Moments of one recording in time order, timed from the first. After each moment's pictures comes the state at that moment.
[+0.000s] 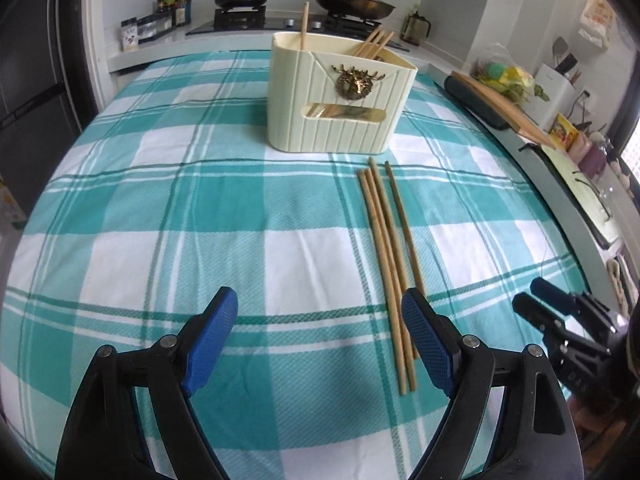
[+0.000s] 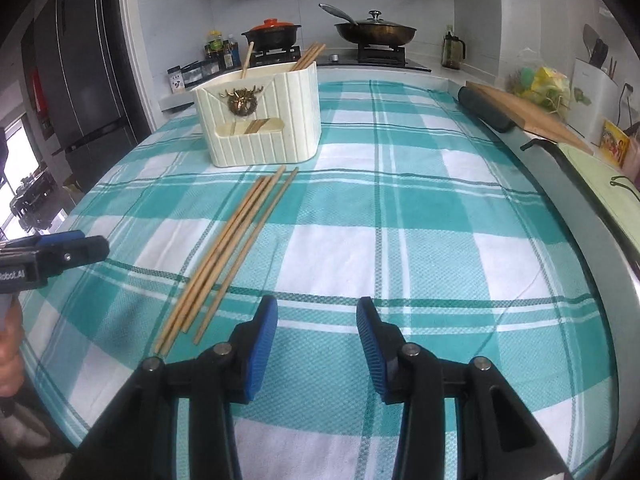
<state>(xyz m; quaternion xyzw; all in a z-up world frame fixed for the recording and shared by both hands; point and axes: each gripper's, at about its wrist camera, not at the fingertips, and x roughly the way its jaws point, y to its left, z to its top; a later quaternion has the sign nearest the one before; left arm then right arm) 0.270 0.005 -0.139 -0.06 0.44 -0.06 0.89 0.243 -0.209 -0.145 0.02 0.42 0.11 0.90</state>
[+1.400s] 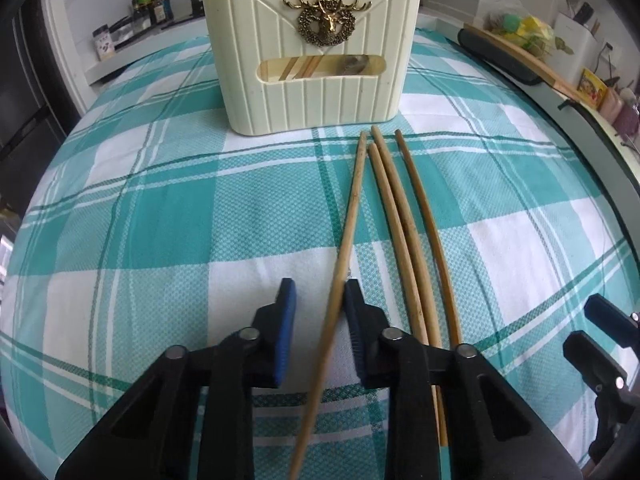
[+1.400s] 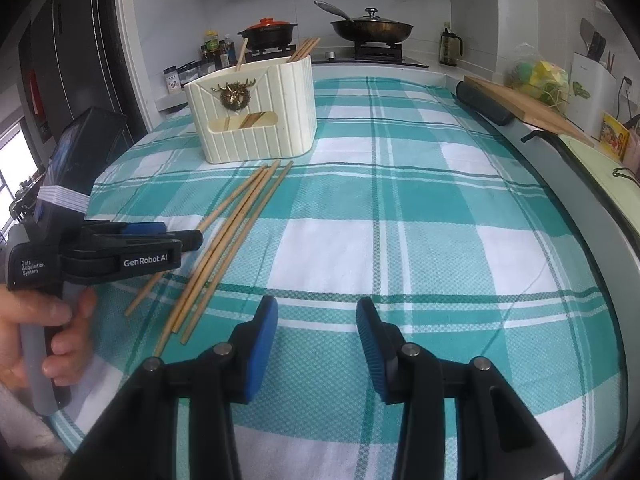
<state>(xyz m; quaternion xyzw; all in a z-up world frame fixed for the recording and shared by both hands) 0.331 -0.036 -0.188 0.01 0.48 -0.03 0.88 0.252 -0.208 -0.159 0.02 0.43 0.11 0.90</state>
